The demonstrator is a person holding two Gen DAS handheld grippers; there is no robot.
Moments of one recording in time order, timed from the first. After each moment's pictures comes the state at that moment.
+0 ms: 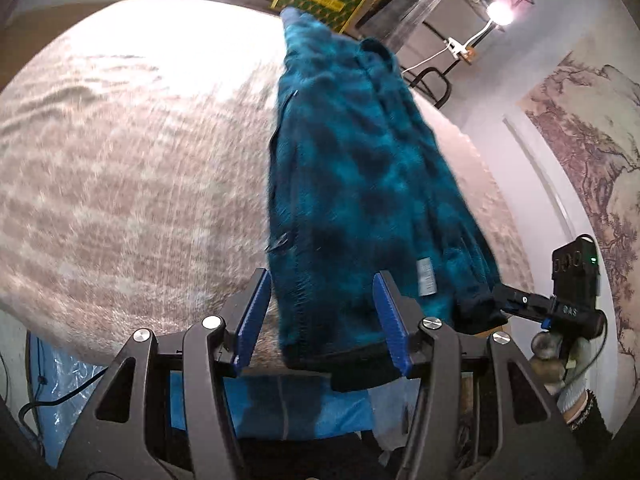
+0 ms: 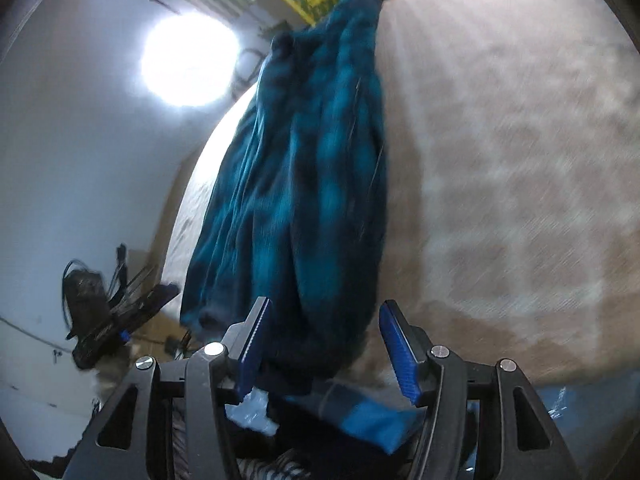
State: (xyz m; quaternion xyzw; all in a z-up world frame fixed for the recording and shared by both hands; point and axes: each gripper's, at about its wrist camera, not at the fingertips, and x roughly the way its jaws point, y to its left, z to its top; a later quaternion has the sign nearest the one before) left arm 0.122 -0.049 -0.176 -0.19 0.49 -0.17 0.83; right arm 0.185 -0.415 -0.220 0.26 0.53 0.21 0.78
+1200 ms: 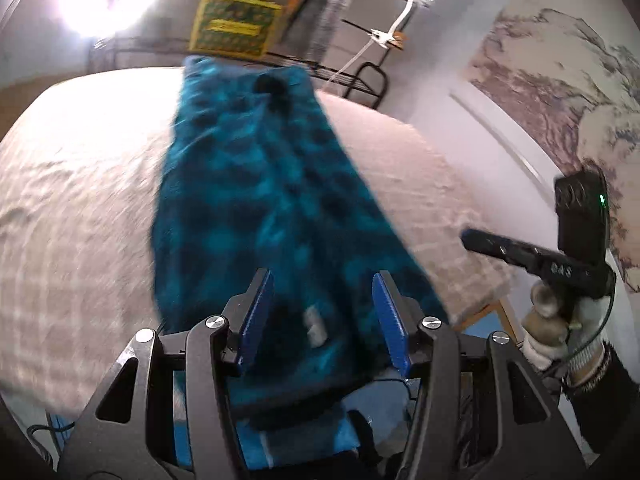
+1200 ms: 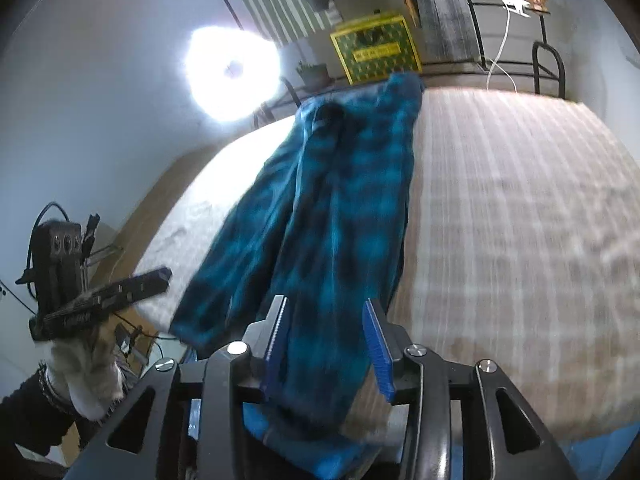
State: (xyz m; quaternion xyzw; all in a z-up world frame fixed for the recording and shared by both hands) left arm 0.138 -0.135 -0.098 -0.10 0.43 -0.26 0.86; right arm 0.198 -0.422 -0.131 0.13 0.43 0.19 0.87
